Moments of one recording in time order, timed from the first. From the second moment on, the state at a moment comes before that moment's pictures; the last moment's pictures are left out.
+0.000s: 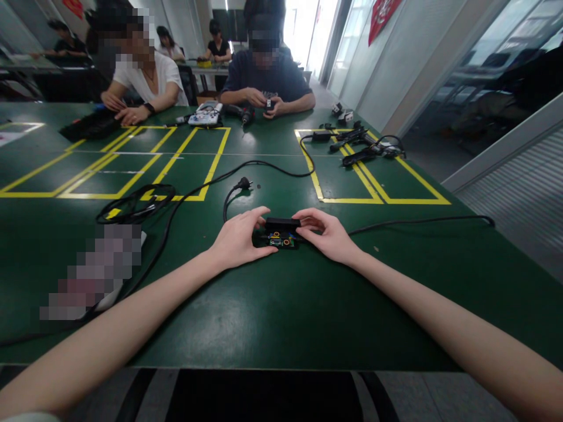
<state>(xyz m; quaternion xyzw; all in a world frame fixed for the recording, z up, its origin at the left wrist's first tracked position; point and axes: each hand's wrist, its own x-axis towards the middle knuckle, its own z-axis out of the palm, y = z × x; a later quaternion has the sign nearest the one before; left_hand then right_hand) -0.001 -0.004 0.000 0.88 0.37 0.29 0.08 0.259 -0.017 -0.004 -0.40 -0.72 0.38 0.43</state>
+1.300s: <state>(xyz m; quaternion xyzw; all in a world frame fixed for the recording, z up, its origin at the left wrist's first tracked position) 0.001 -0.009 0.008 0.93 0.28 0.22 0.07 0.257 -0.027 0.000 -0.34 -0.91 0.11 0.20</state>
